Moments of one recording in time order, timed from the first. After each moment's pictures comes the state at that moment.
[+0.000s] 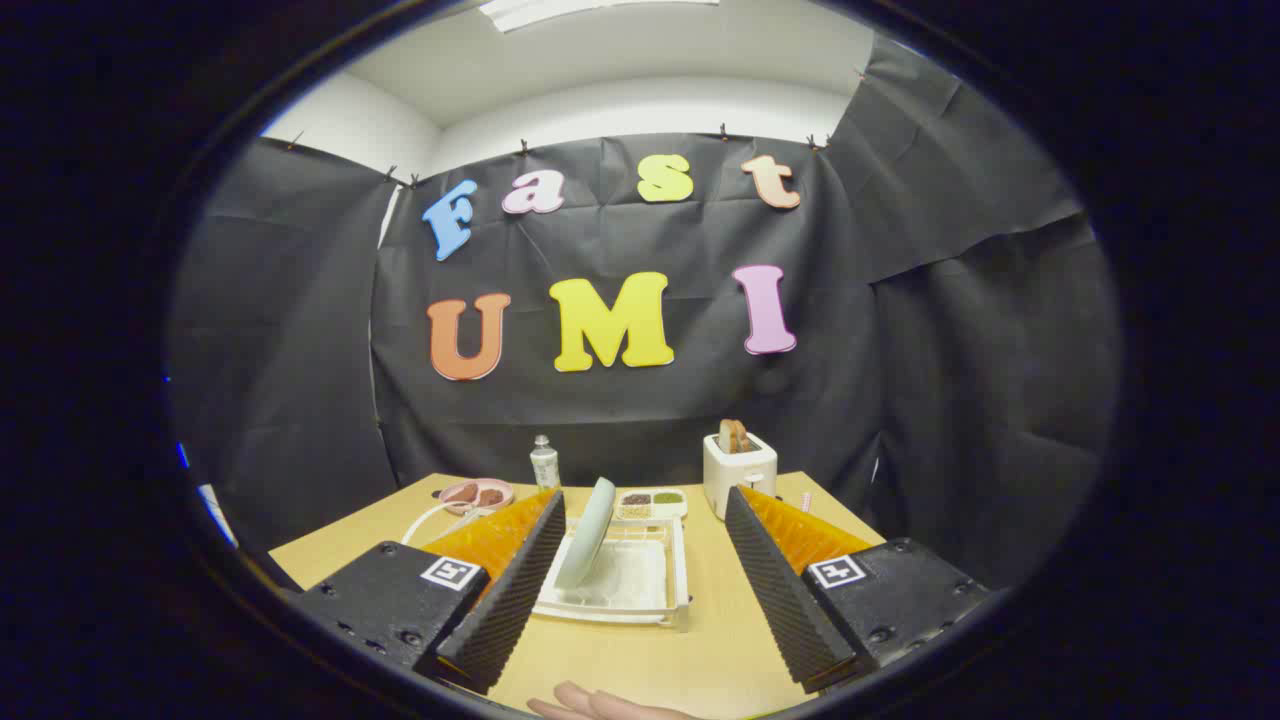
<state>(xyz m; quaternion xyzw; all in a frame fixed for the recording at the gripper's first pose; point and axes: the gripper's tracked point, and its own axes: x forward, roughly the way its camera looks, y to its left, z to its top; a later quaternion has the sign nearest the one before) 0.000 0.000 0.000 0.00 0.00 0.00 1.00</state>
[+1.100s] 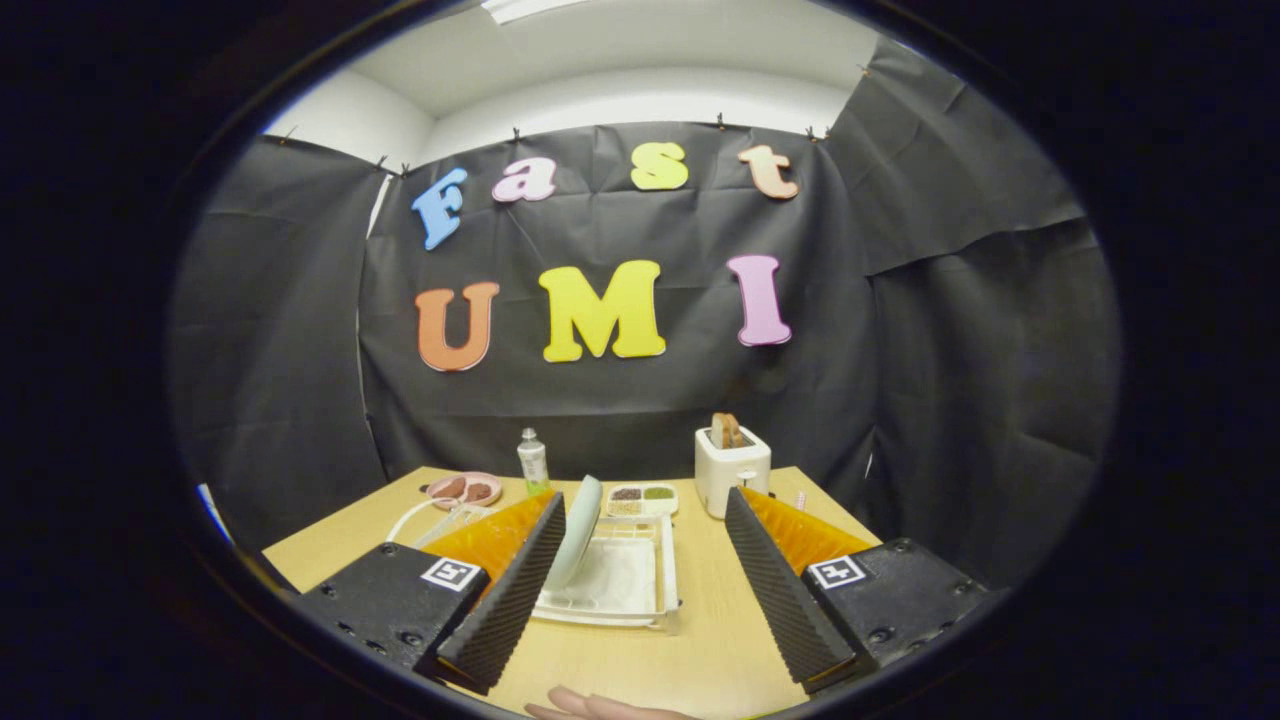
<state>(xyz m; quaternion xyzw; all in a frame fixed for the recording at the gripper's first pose) 0.033 0.001 0.003 -0.01 0.04 0.00 1.00</state>
